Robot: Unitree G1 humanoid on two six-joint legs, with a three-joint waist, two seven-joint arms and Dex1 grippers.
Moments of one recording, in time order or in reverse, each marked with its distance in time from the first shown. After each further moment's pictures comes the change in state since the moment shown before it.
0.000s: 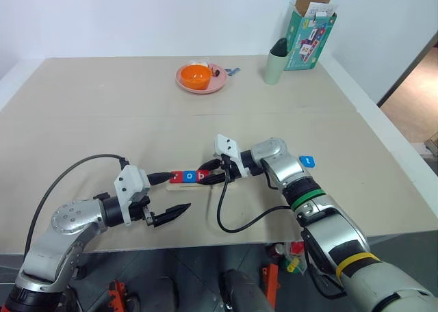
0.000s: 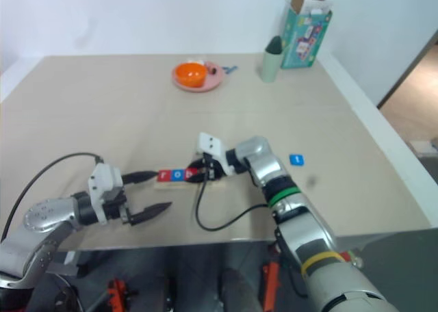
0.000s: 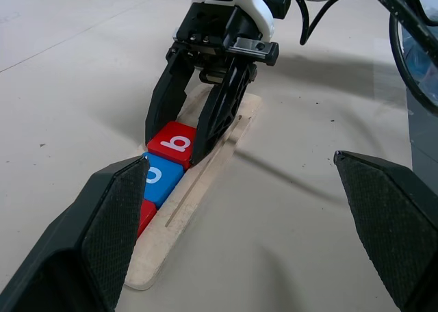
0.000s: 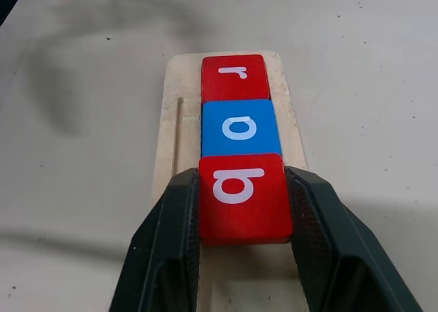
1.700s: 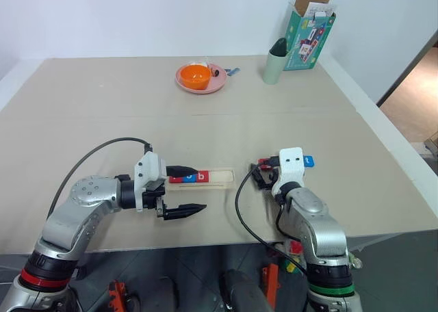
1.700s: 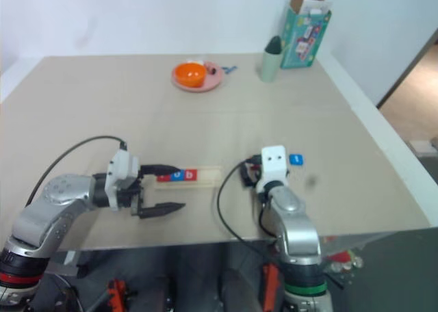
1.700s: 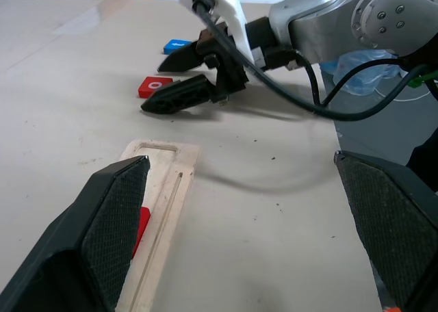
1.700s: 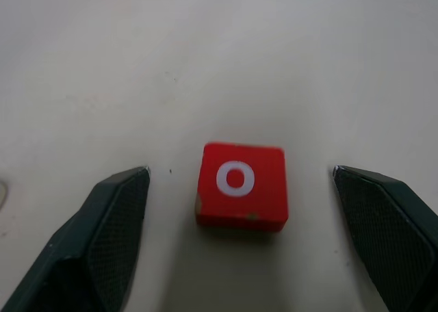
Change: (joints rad) left arm -0.237 0.003 -0.109 0.090 -0.023 0.047 -0.188; right arm 0.680 0.136 -0.368 -1.008 0.020 0.649 -1.184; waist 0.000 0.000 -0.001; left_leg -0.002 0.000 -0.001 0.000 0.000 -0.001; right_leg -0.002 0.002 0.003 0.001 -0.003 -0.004
